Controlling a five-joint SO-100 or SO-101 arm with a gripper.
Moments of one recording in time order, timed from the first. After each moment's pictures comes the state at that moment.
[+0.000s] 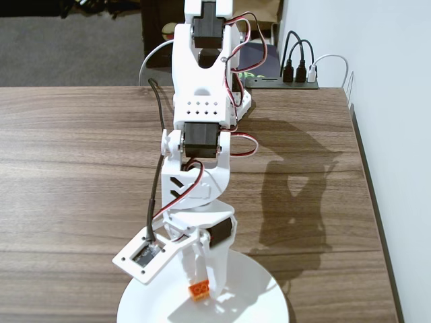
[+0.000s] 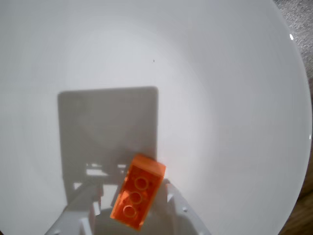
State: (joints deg) arm 2.6 66.2 78.5 52.1 -49.4
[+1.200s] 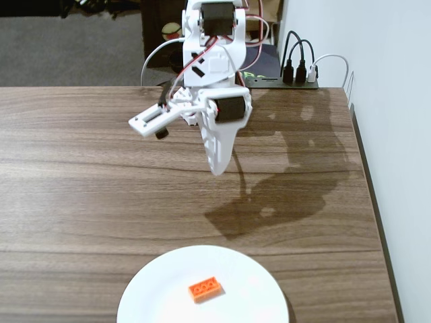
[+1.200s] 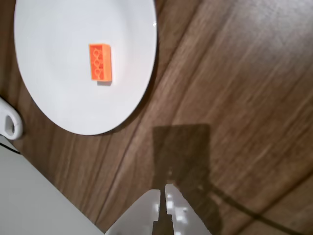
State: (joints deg) arm -2.3 134.6 132.9 59.1 -20.4
